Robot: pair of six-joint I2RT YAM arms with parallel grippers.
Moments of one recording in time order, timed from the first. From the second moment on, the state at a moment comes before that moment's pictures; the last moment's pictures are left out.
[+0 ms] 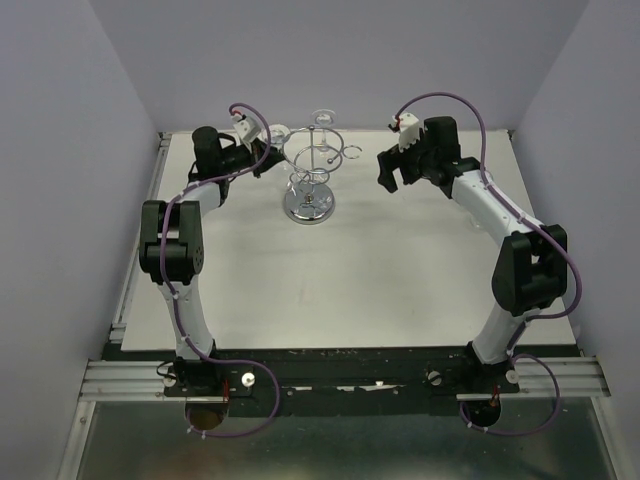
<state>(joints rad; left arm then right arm) -0.01 2.05 1.38 0.64 1.08 0.01 0.26 1.78 1.47 -0.31 -0.30 -0.30</state>
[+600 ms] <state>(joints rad) -0.03 2.02 1.36 0.66 1.05 -0.06 0.26 1.78 1.47 -0.30 -0.30 -0.30</state>
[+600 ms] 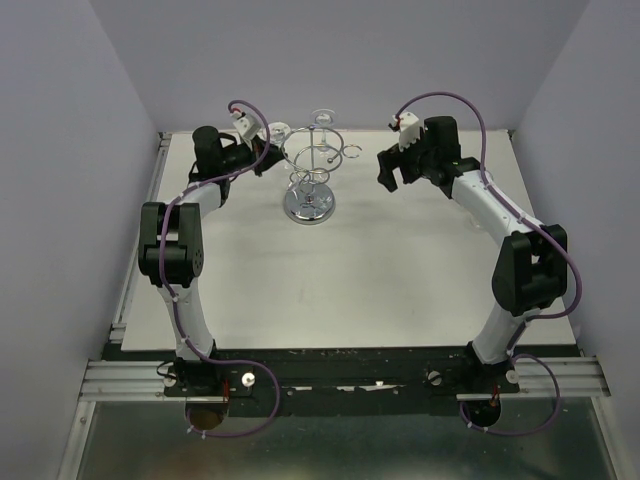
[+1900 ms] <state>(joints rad) 0.03 1.96 1.34 0.65 0.95 -0.09 0.26 1.78 1.45 -0.26 -0.30 -0.30</state>
